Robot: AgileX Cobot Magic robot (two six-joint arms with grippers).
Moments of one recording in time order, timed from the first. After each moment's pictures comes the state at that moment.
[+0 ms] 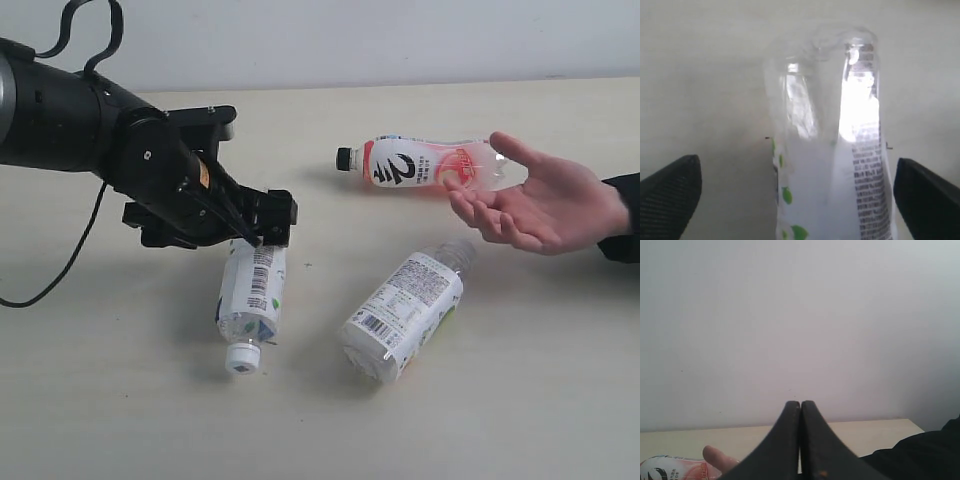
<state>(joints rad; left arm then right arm) -0.64 1.90 -1.07 0.10 0.38 -0.57 -0.23 0.00 0.00 0.03 -0.07 -0.03</state>
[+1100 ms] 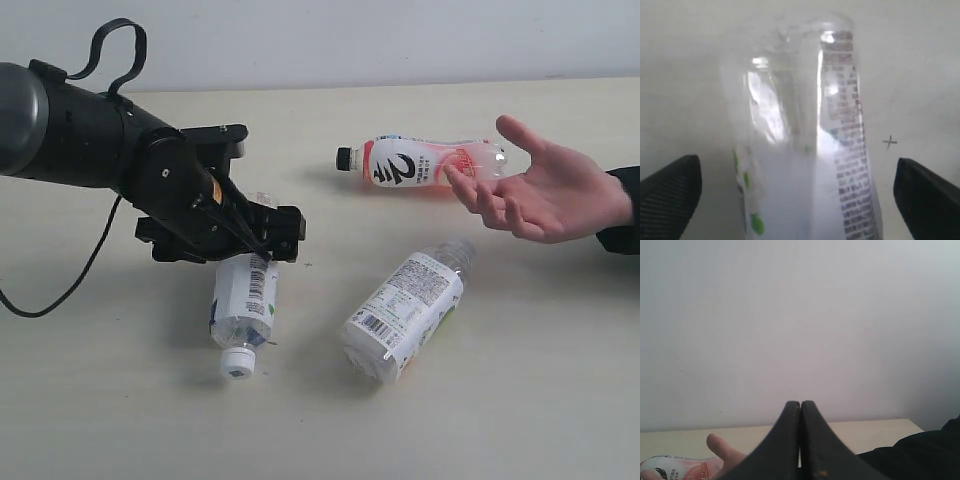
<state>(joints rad) -0.65 1.95 -1.07 0.07 0.36 -0.57 -0.23 0.00 0.00 0.03 -0.07 -0.03</state>
